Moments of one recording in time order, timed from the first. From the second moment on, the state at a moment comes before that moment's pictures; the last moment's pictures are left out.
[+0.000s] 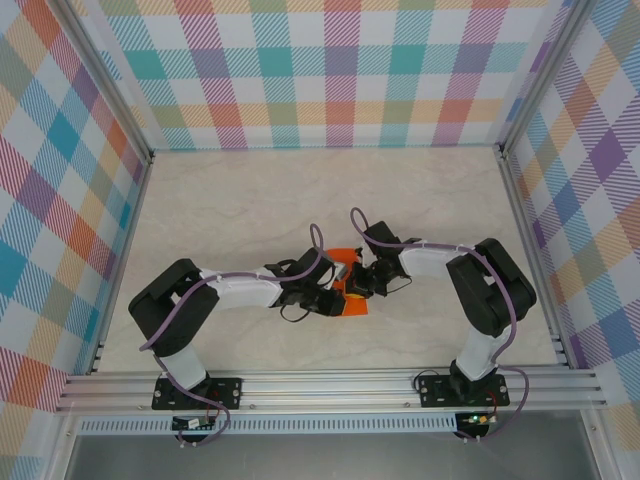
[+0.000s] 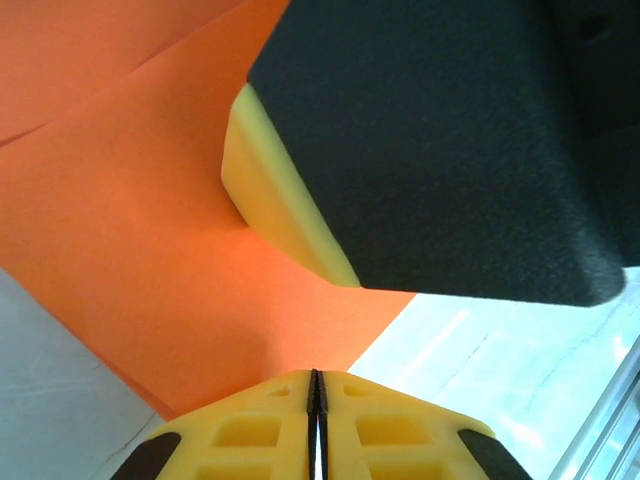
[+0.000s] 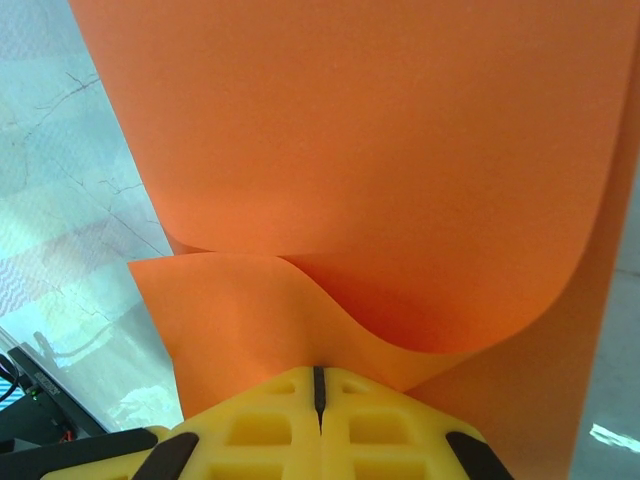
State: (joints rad) left arm -0.86 1.71 0.86 -0.15 0.35 -0.52; right arm 0.57 1.76 0.89 -0.37 -0.54 0.69
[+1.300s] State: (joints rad) left arm -0.85 1.55 0.78 -0.12 0.37 -0.60; right arm 0.57 1.76 0.90 -0.39 -0.53 0.68
